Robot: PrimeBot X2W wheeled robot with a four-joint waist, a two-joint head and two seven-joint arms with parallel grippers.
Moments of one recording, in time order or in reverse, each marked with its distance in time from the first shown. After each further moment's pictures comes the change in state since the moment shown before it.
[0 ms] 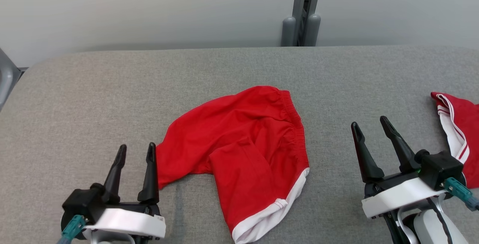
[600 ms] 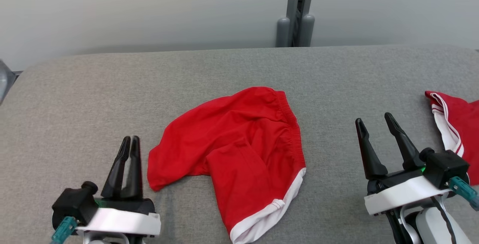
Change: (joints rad) left arm 0.002 0.000 0.031 -0.071 0.016 -0.026 0.000; right arm -0.012 -0.001 -0.011 0.007 0.011 0.000 -0.020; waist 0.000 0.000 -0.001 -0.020
